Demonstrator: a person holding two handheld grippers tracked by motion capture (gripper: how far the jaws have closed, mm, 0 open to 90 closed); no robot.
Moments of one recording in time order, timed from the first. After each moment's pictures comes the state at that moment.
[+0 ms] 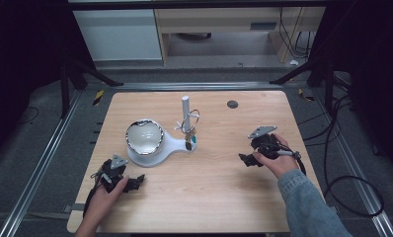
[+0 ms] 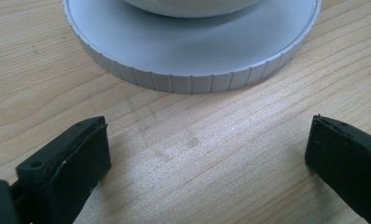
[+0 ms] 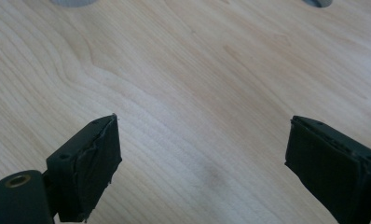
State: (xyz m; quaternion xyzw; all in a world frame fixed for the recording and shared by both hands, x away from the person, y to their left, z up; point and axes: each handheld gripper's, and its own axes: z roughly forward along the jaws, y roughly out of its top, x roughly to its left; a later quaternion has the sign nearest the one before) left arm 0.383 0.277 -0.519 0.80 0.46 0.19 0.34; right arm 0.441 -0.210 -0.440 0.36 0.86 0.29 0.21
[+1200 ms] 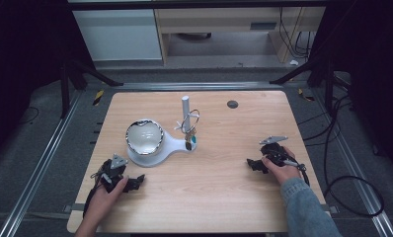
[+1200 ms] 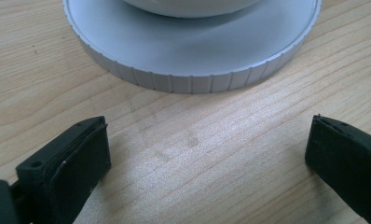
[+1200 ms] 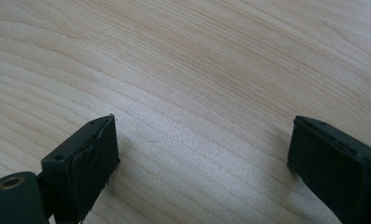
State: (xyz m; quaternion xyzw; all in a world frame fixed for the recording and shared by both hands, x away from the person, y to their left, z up) left arm 0.383 0.277 -0.519 0.80 0.46 0.19 0.34; right arm 0.446 -0.250 -0.498 0.46 0.81 0.30 0.18
